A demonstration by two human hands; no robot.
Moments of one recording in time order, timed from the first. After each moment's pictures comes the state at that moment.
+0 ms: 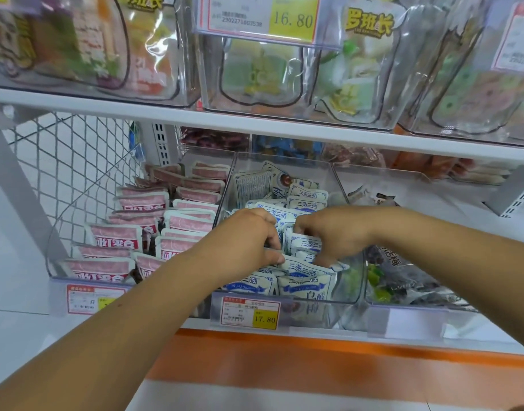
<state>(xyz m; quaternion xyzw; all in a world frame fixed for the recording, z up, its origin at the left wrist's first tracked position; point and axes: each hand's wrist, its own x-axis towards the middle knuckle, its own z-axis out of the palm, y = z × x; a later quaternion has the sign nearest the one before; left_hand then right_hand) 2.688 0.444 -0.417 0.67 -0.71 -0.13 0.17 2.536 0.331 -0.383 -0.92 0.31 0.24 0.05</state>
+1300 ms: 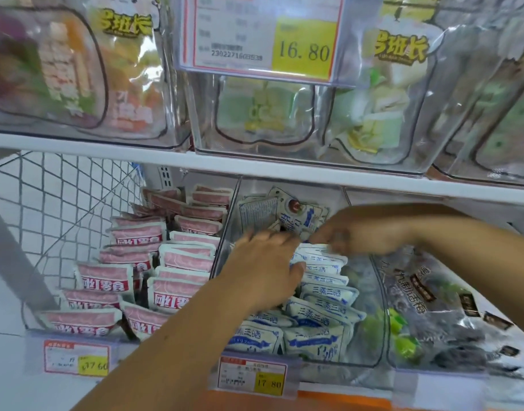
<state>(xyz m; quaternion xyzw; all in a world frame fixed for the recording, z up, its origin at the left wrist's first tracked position) 2.683 0.390 -0.439 0.70 -0.71 -0.05 0.08 2.535 0.279 -0.358 -0.92 0.30 0.23 0.09</state>
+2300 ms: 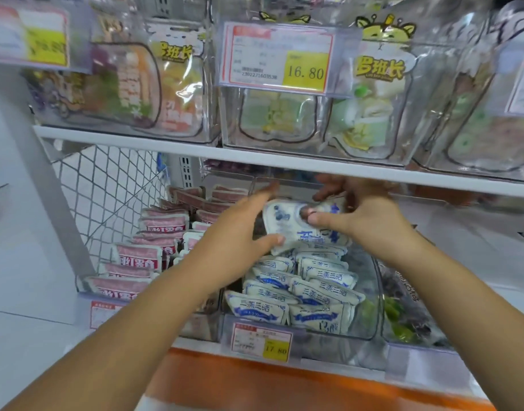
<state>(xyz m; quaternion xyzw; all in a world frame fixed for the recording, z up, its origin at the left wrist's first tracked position) 2.707 0.450 -0.398 0.69 -0.62 -0.10 0.37 2.533 0.339 -0.365 -0.80 0.35 -0.33 0.36</state>
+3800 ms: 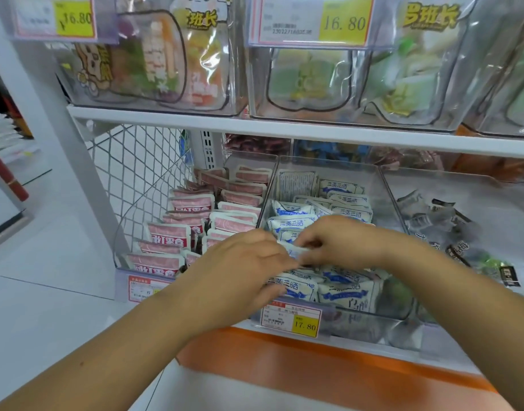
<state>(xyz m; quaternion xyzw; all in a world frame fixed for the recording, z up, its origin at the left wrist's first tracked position) 2.721 0.507 -0.432 0.60 -0.79 0.08 0.11 2.572 0.351 -0.403 -0.95 0.23 0.05 0.20</state>
